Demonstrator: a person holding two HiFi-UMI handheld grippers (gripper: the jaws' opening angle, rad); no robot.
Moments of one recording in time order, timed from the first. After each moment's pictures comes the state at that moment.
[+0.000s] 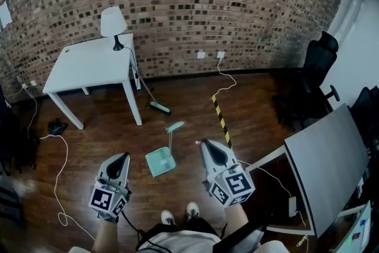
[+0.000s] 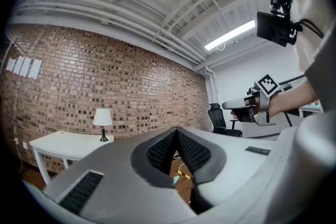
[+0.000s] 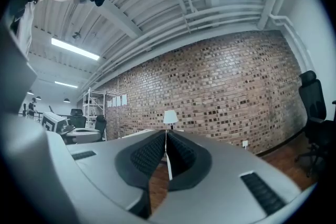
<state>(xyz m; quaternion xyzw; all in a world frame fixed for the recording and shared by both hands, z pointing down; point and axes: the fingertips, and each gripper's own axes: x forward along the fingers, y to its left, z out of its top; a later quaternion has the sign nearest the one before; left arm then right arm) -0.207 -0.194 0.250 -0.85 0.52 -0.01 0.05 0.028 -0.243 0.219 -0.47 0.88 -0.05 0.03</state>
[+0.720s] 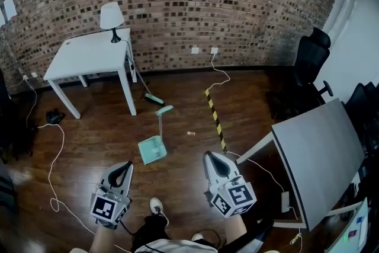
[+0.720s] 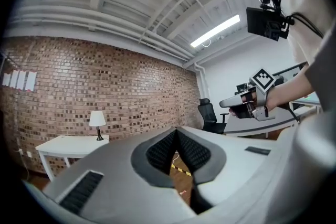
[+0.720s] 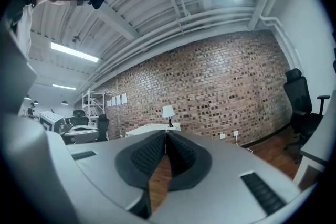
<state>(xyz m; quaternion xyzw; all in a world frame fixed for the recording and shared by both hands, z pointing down) -0.111 -0.052 0.263 -0.86 0.50 -0.06 0.06 0.119 -0.100 0.245 -0.49 0.87 -0.08 0.02</state>
